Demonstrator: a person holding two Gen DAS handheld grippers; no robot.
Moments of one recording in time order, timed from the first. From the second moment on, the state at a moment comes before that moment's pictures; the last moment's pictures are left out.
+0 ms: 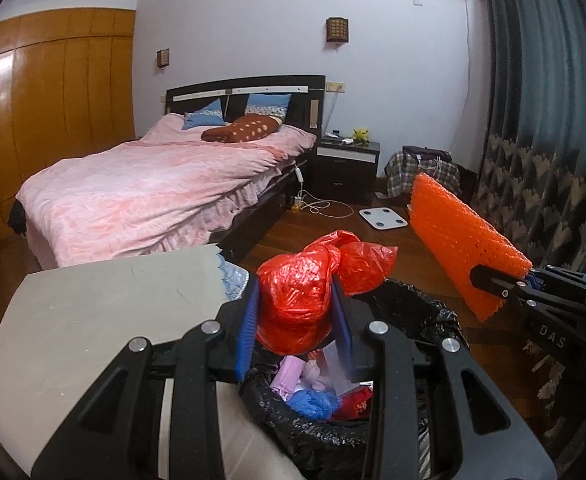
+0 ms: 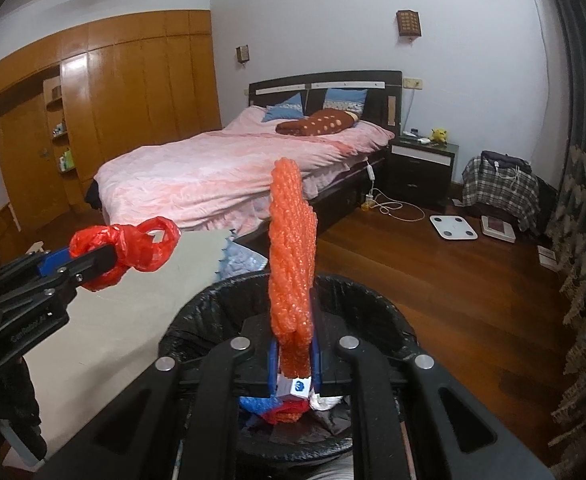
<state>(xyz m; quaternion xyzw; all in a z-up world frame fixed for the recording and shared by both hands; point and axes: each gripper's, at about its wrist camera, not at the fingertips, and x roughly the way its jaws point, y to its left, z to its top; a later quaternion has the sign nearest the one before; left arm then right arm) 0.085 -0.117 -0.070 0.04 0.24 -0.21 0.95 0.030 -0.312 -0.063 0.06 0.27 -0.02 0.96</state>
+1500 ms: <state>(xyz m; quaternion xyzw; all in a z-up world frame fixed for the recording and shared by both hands) 0.130 -0.096 -0.102 0.05 0.29 -0.20 0.93 0.053 -0.312 -0.096 0.07 0.31 -0.01 0.95</state>
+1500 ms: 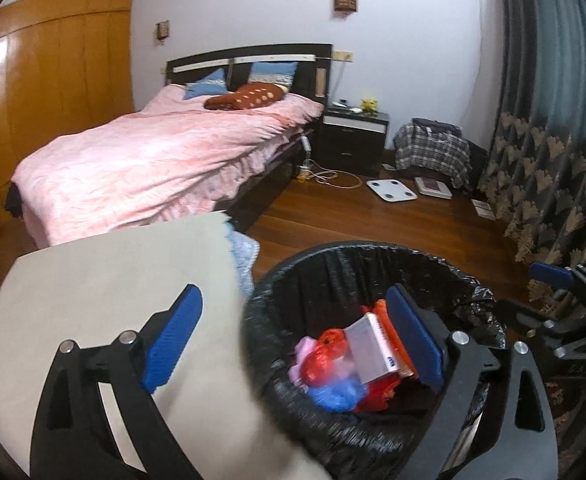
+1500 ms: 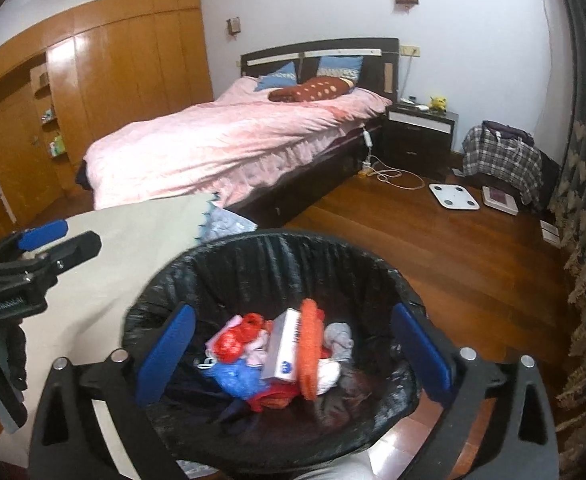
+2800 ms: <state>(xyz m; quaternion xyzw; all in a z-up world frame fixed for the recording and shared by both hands) 0.017 -0.017 -0.012 0.03 0.23 -0.12 0.96 -0.014 -0.228 0.007 0.04 0.25 0.06 0.97</state>
